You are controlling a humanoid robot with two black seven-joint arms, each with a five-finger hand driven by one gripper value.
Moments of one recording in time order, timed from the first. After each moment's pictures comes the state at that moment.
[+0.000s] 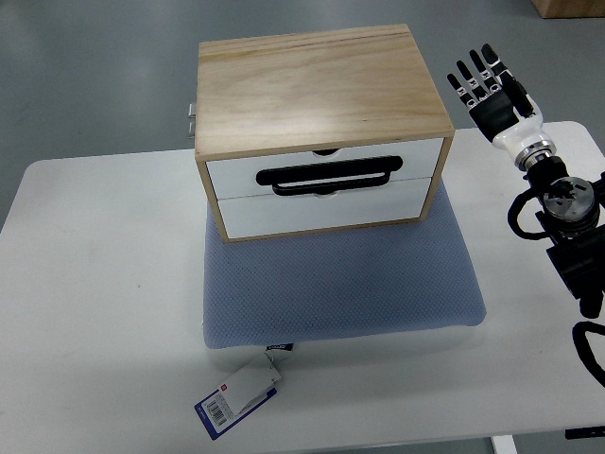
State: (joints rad) left arm -0.05 0.00 -0.08 -0.25 0.00 -0.03 0.02; right arm 0.77 -0.15 1.27 0.48 0.00 0.45 0.05
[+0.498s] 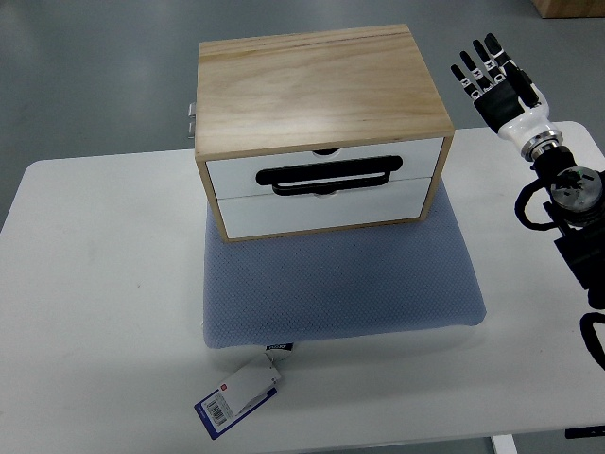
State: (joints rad) left arm -0.05 0.00 -0.08 -0.25 0.00 -0.03 0.02; right arm 0.85 -0.22 1.20 0.48 -0.01 0.45 0.04
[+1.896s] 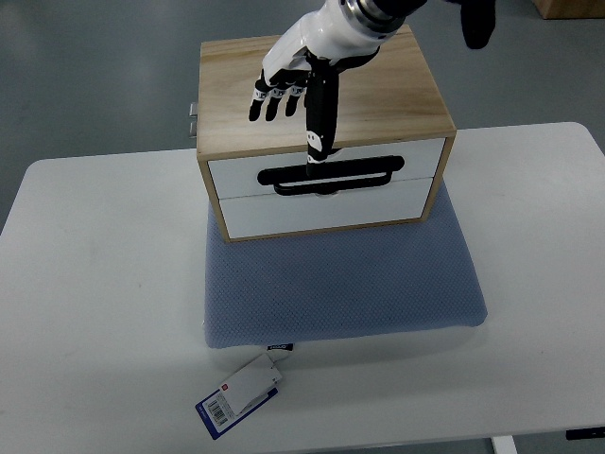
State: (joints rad) left arm -0.06 0.00 -0.08 -0.26 0.00 -0.03 0.02; right arm 2.14 -0.31 -0.36 1.34 -0.21 0.49 -0.48
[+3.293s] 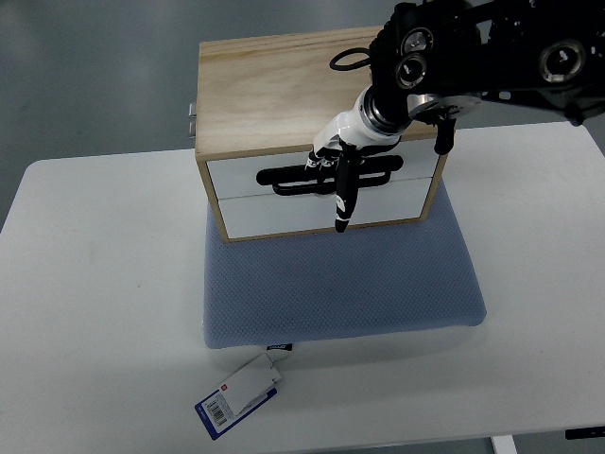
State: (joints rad) left arm -0.06 0.00 -0.08 -0.25 0.00 -0.03 0.02; right arm 1.91 -0.27 -0.43 1.32 -0.21 0.31 -0.58
